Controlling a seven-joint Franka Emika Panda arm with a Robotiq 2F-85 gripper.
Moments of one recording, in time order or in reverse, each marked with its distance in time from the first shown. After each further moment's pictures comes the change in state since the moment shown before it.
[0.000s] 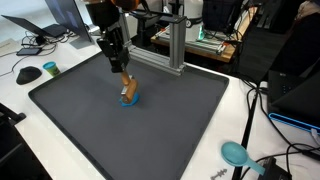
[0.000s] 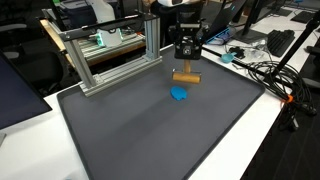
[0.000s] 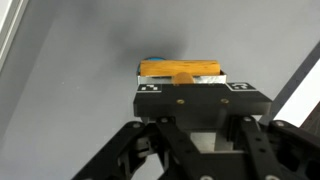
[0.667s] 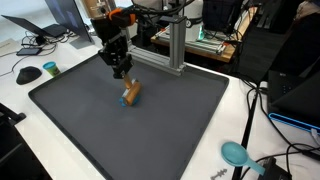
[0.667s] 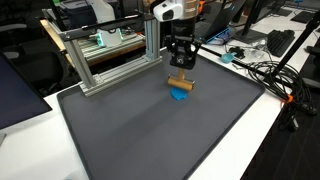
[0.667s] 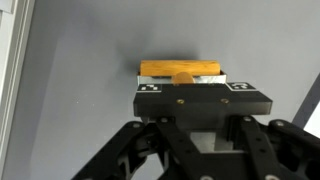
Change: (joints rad) arm -0.016 0.046 -0.002 -0.020 0.006 0.018 0.155
